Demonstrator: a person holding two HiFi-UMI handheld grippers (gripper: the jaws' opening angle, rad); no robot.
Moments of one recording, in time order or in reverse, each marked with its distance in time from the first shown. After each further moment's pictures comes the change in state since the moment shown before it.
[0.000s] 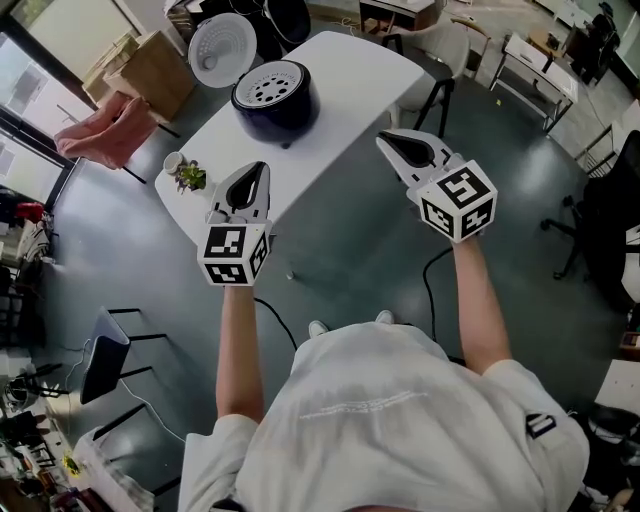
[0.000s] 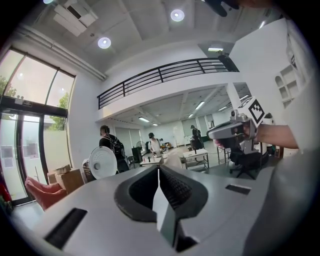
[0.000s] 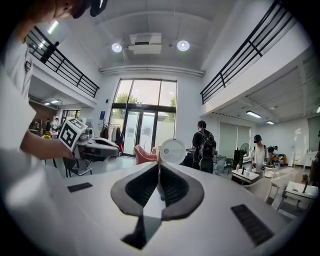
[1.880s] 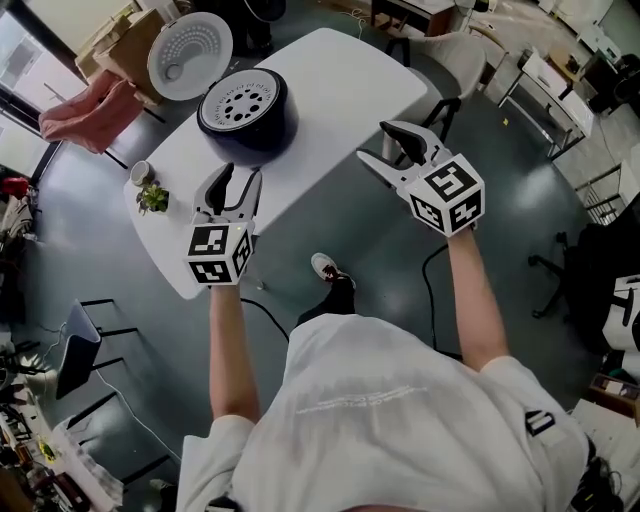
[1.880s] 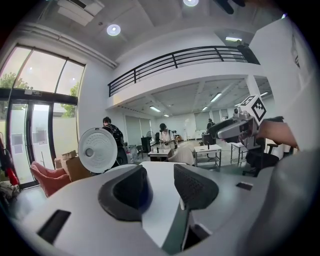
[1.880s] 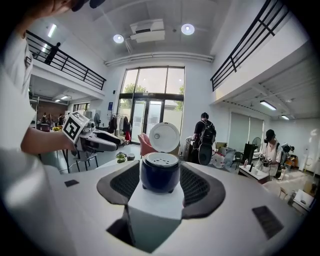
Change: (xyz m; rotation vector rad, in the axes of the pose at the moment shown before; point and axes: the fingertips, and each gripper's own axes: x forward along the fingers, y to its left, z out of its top) left arm 0.158 0.021 -0.048 -0.099 0.114 0.122; right arm 0.091 -0.156 -0.064 -0.043 0.129 0.138
